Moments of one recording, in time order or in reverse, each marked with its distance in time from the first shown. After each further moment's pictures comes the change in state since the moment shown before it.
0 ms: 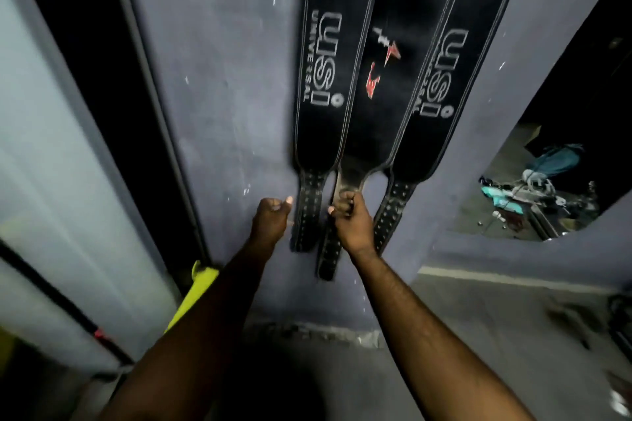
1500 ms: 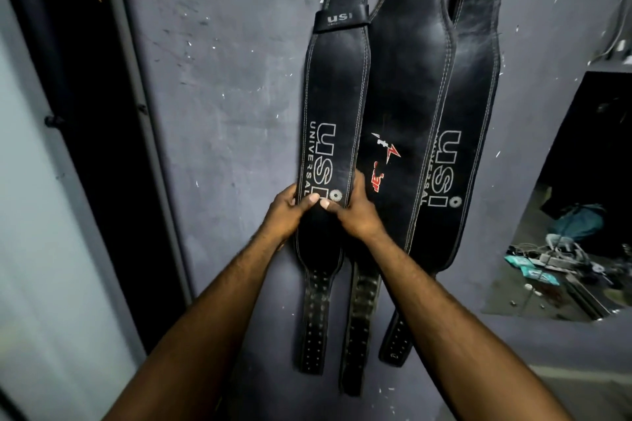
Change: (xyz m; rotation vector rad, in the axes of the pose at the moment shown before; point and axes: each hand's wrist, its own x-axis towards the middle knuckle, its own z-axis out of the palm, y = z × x) left_hand 0.054 0.192 -0.006 -0.095 -0.240 0.550; right_hand 0.123 -0.144 -0.022 0.010 -0.099 -0.292
